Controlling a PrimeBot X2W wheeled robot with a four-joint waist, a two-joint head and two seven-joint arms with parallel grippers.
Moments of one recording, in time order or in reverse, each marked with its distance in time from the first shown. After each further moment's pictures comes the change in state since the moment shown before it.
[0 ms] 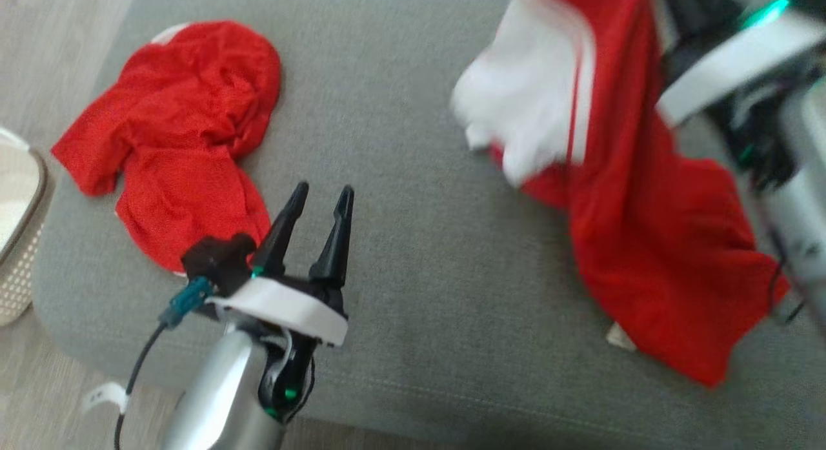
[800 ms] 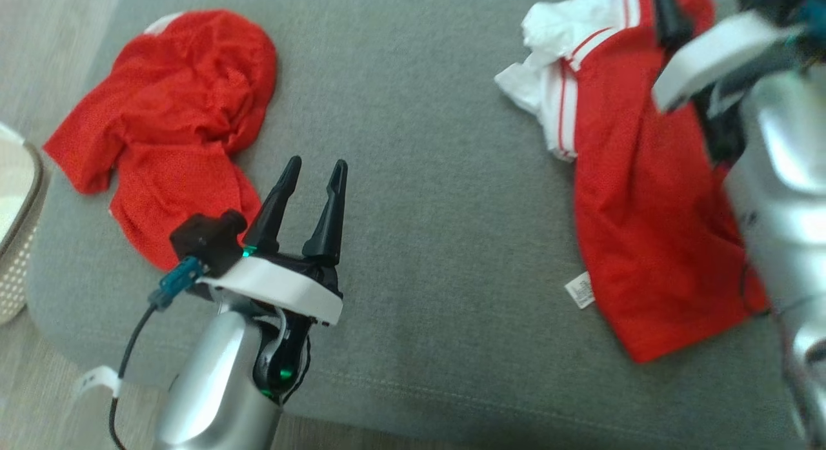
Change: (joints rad) left arm -0.069 -0.003 0.012 0.009 -0.012 -0.005 0.000; right arm -0.213 0.147 -0.121 0.625 -0.340 0.000 -0.268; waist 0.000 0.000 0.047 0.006
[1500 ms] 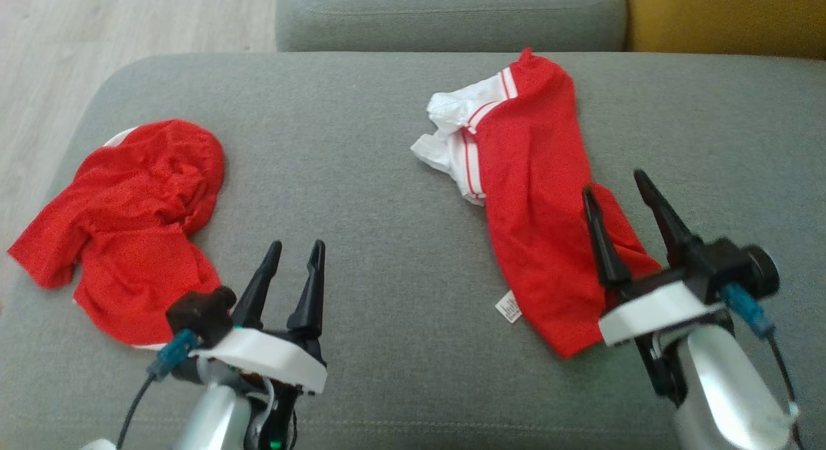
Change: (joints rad) left arm 0.183 0.002 0.053 0.006 0.025 0.024 0.000; right arm 0.756 0.126 -0.164 -0.579 -0.144 0.000 -0.026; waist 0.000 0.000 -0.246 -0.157
